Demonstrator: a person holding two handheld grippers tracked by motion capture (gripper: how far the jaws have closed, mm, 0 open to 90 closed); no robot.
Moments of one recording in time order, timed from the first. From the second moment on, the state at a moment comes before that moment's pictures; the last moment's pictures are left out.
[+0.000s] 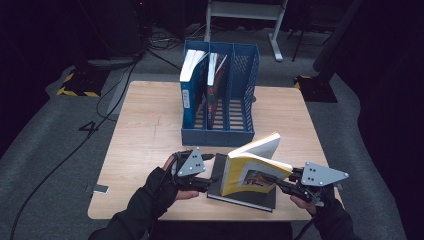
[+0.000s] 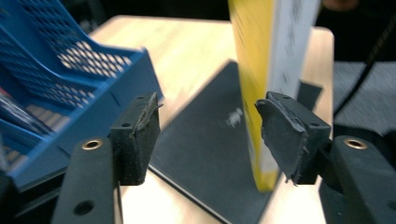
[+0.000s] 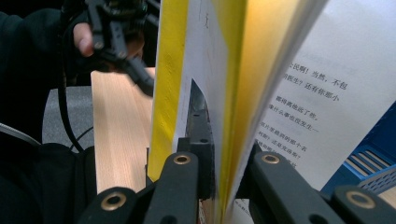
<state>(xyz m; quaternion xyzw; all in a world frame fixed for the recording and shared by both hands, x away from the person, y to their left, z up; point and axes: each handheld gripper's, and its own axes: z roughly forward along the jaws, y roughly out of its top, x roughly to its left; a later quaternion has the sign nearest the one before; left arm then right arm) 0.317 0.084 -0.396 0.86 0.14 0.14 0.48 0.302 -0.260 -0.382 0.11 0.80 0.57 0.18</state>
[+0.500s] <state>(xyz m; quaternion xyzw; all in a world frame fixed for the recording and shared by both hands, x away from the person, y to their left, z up) 0.323 0.042 -0.433 0.85 0.15 0.07 0.51 0.300 -0.261 -0.383 0.11 0.79 0.57 0.18</state>
